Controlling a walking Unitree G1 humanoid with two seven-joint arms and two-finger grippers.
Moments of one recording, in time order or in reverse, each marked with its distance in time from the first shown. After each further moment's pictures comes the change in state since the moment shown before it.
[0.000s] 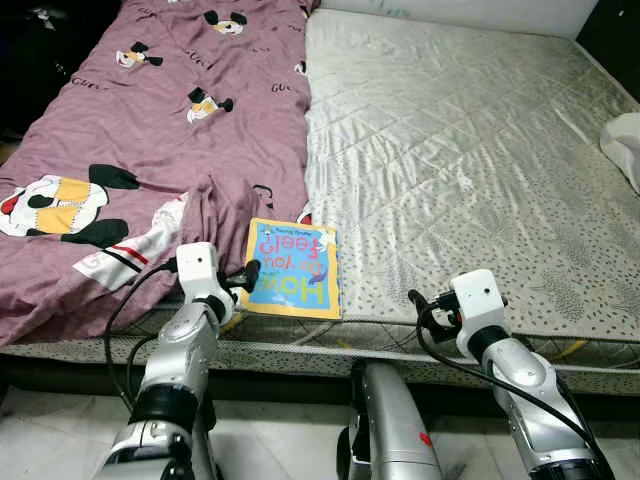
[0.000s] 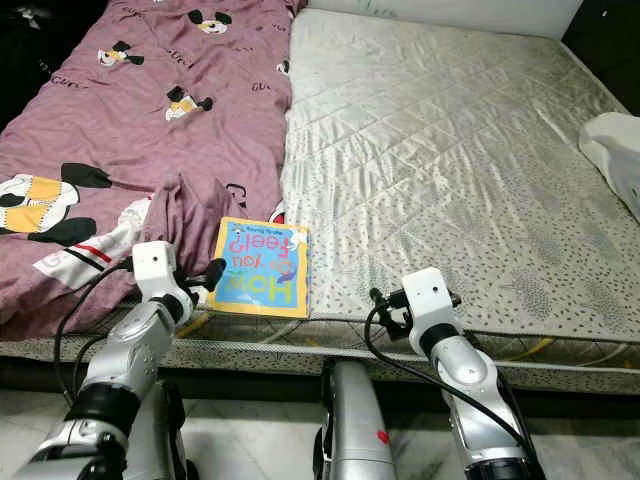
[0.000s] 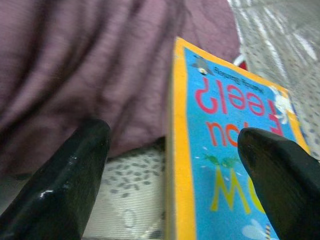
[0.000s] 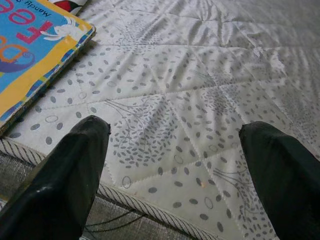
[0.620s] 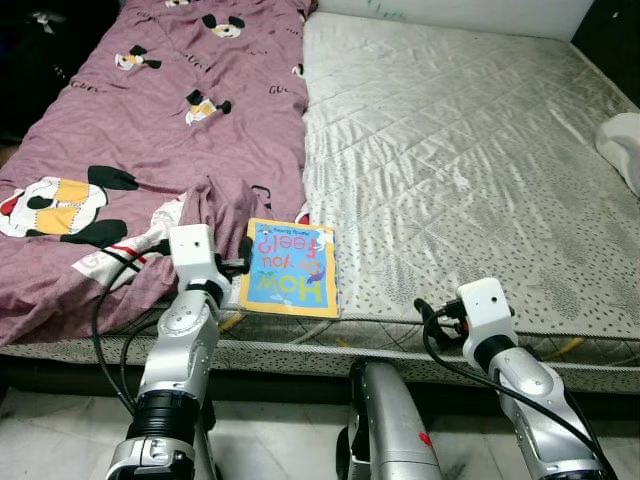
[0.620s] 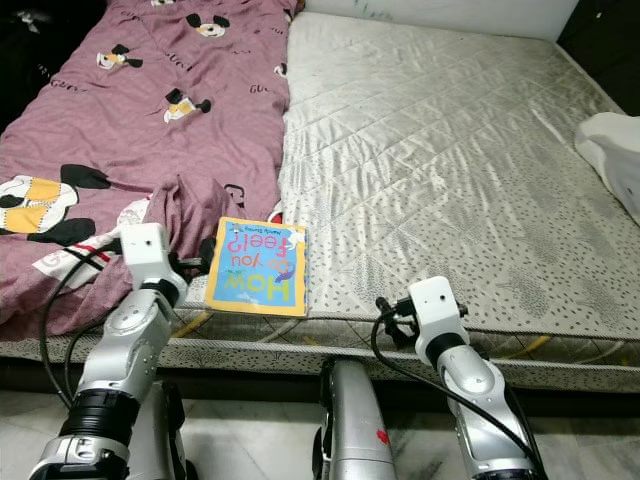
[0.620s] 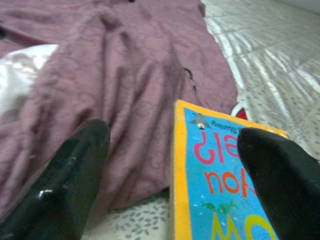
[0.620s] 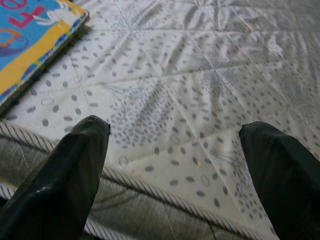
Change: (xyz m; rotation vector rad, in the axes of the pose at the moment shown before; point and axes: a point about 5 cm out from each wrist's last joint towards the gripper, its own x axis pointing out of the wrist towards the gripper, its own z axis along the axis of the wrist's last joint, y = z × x) left arm -0.011 -0.014 0.031 0.110 -0.164 0.063; right arm -0.007 -0.003 -0.010 0.025 0.034 -0.009
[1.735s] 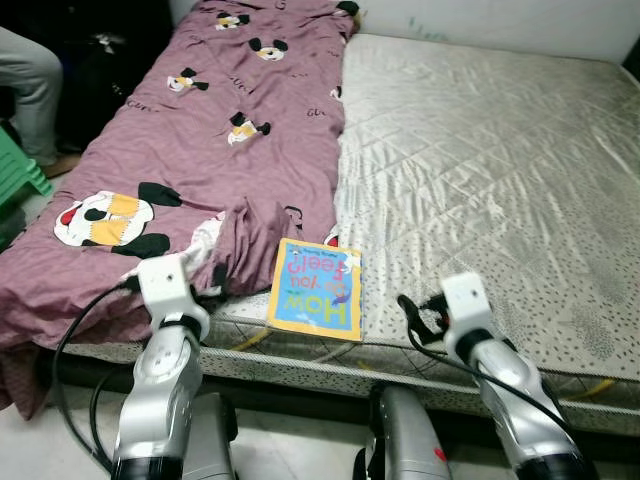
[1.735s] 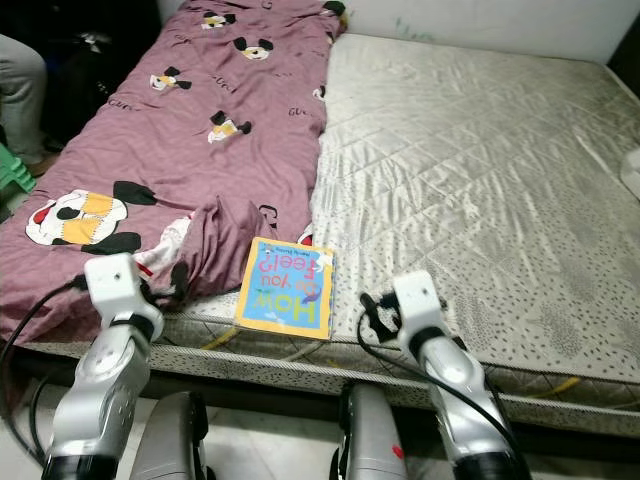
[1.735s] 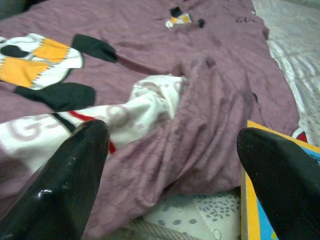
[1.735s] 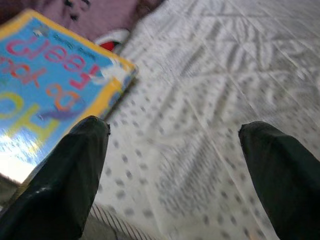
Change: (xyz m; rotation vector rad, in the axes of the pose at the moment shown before) left arm -0.042 0.020 -0.009 0.001 0.009 0.155; right arm 0.011 0.013 -0.005 0.042 0.001 0.035
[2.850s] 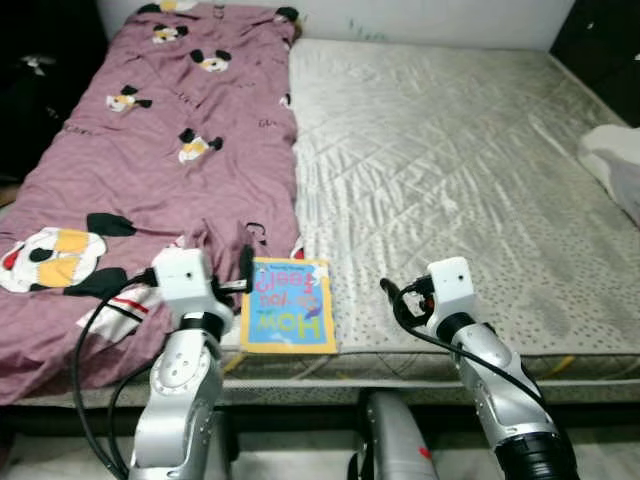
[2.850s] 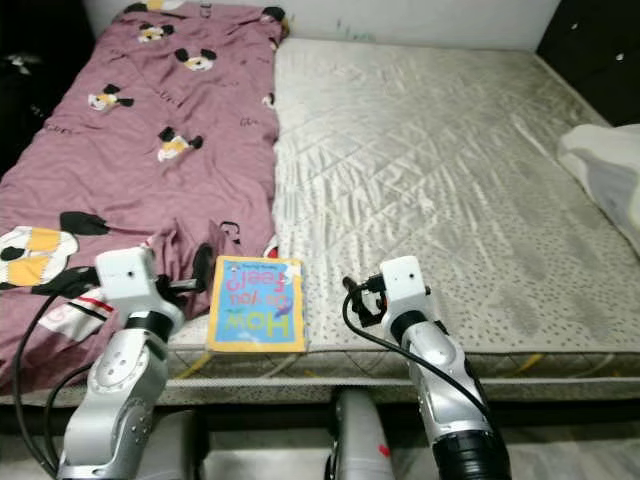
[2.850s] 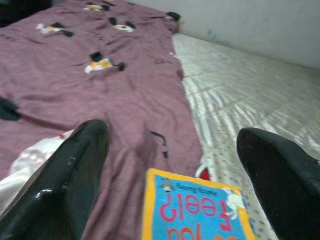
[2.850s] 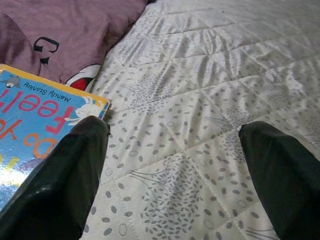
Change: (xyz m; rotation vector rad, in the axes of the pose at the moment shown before) left arm -0.026 -0.030 0.019 -0.058 -0.154 -0.089; right arm 0.023 0.024 0.024 0.089 -0.071 0.063
